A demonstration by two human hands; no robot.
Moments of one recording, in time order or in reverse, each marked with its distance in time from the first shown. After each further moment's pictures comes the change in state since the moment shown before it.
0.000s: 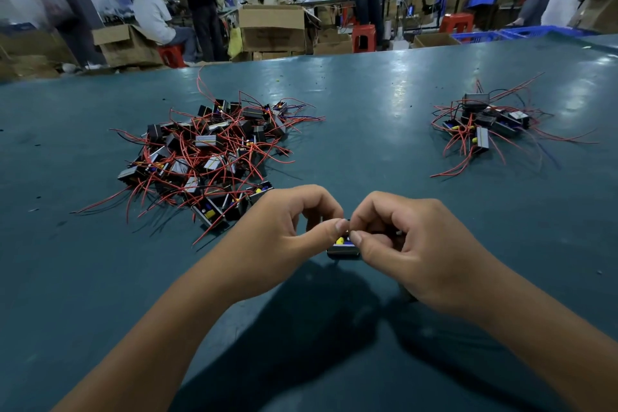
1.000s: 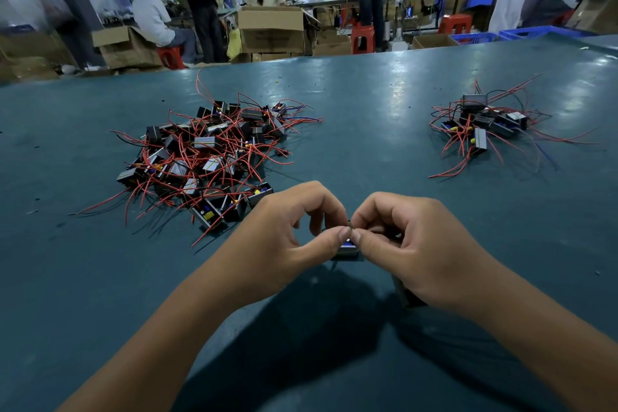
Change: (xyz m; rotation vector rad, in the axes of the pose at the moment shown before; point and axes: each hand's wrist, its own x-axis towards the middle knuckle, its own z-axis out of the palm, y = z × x) left_hand -0.002 0.000 0.003 0.148 0.025 0.137; right_hand -0.001 0.004 0.001 0.113 0.018 0.090
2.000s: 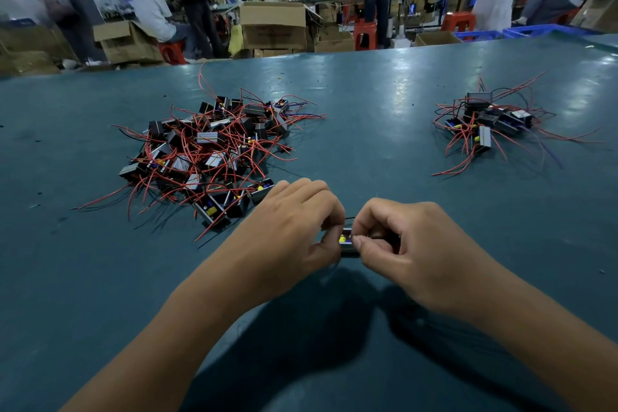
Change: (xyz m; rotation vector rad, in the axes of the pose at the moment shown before) left_hand 0.004 0.002 0.002 0.468 -0.013 0.136; right_hand -0.001 0.001 0.000 -0.209 -0.056 -0.041
